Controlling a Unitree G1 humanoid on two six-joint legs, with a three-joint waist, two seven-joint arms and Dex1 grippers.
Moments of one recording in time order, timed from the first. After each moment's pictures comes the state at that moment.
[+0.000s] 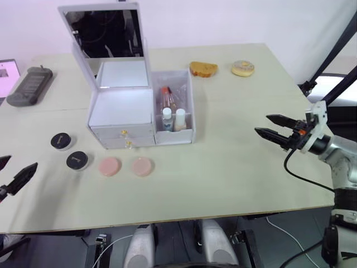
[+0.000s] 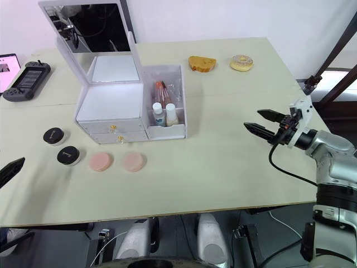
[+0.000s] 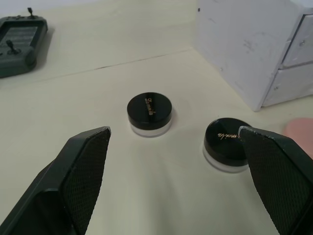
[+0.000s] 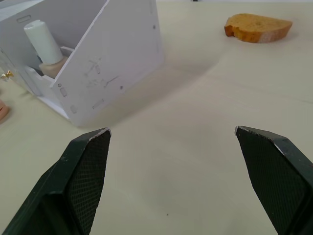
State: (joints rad) left arm 0.33 0.78 0.85 0.08 -0.64 0.20 -0.98; right arm -0.42 -0.73 -0.36 0.31 0.42 0.38 1.18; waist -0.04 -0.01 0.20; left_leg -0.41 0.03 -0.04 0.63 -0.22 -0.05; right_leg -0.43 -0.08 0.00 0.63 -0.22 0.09
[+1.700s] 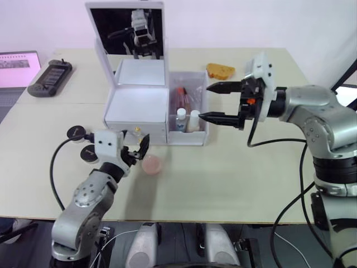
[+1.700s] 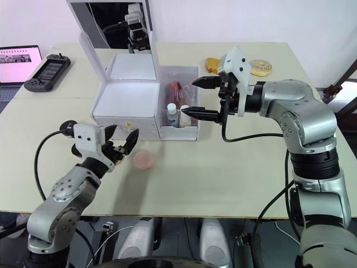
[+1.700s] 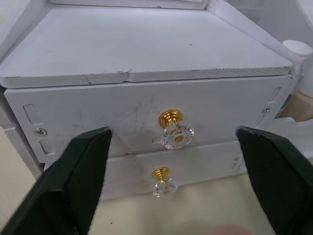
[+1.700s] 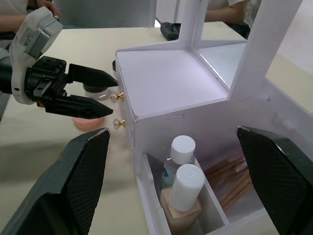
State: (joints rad) left arm 0.02 0.28 0.01 -0.70 -0.42 0.64 -0.04; right arm -0.79 -0.72 0.03 -0.18 0.53 0.72 1.03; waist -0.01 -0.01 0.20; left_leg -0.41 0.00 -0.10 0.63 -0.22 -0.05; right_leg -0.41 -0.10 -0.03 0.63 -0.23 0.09
